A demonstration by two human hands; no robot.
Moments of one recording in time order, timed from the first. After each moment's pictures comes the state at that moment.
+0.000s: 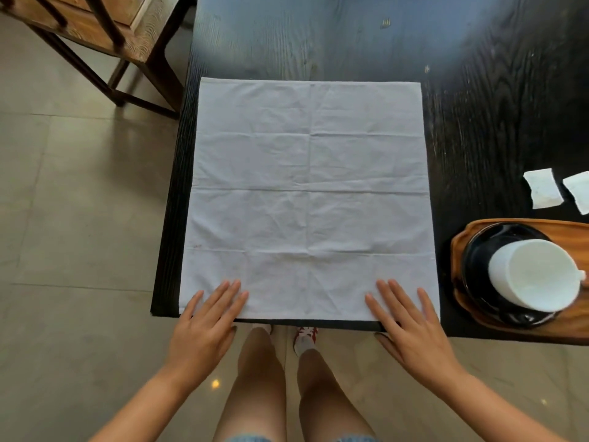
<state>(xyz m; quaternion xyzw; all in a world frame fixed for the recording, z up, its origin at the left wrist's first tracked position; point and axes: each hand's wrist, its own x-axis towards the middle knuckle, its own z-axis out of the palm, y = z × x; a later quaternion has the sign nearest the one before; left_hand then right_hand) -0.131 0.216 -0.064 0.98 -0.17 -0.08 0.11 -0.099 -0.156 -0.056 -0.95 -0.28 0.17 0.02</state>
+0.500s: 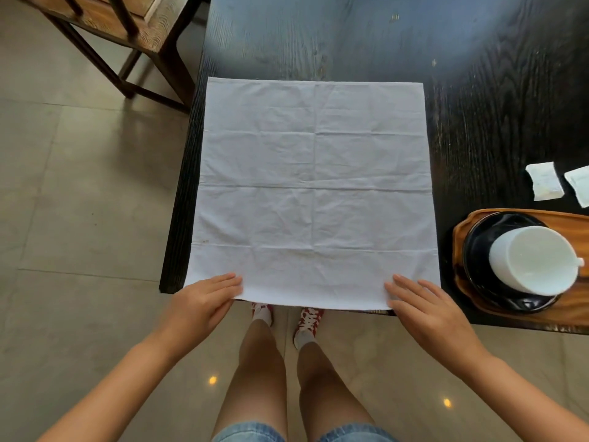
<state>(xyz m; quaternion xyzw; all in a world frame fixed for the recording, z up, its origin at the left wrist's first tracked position) -0.118 0.230 -0.051 0.95 -0.16 -0.07 0.26 -0.092 -0.170 -0.042 -0.94 -0.33 0.05 0.12</state>
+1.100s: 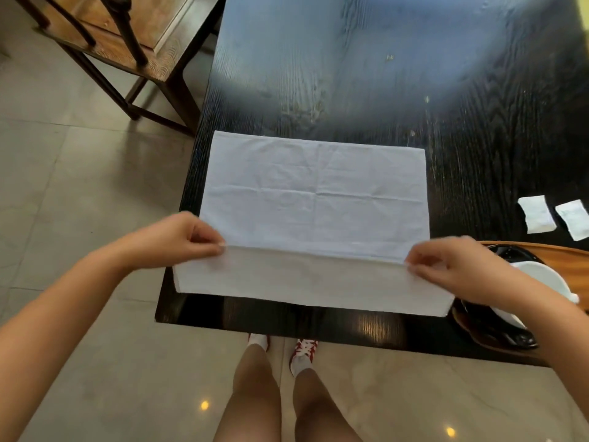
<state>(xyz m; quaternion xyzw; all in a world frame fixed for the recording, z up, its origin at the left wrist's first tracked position) 0.035 0.257 0.043 0.83 -0.03 -0.38 0.40 0.048 -0.139 0.073 -0.91 -0.15 0.34 0.19</state>
